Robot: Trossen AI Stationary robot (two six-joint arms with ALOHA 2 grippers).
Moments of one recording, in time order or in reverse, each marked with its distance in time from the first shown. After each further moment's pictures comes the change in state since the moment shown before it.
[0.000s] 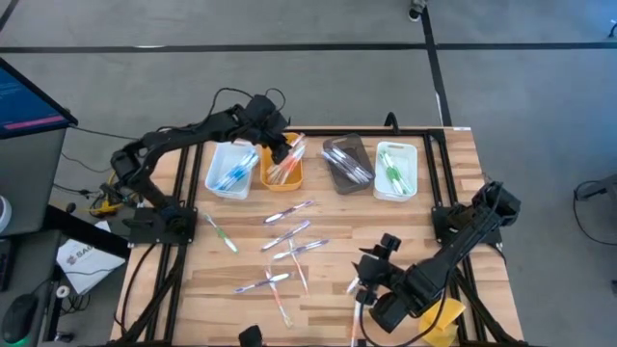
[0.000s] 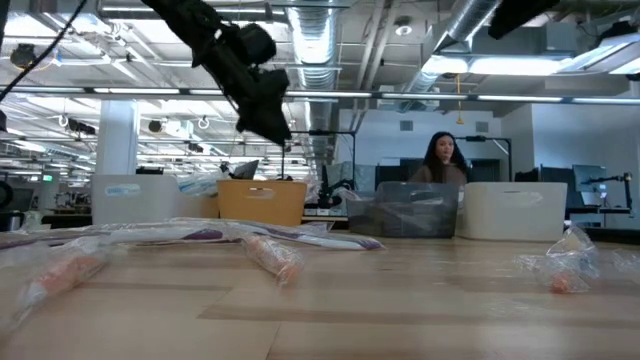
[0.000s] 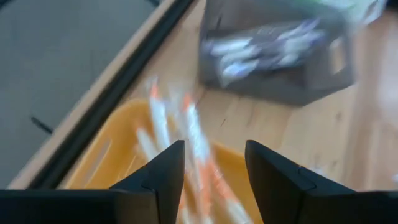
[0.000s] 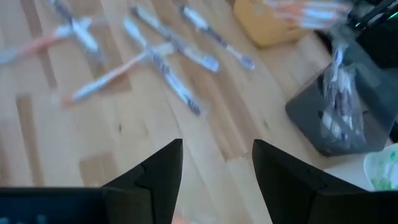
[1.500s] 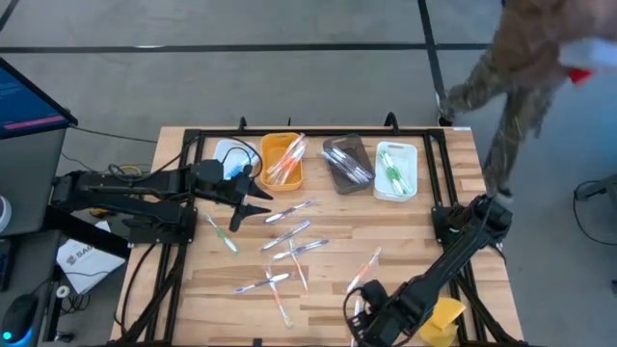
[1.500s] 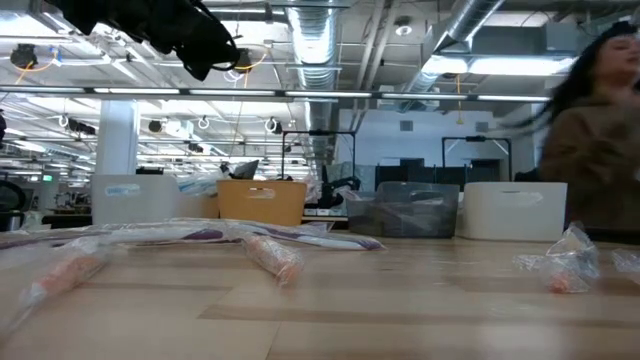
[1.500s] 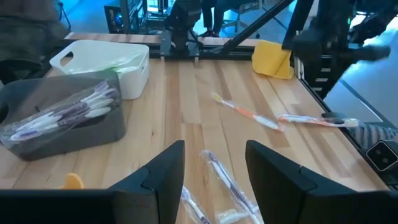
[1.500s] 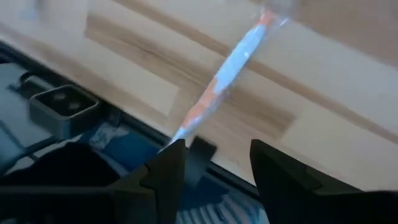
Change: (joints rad) left arm -0.524 -0.709 -0.612 0.382 0.002 -0.053; right arm 0.036 0.127 0.000 0.343 -0.757 0.887
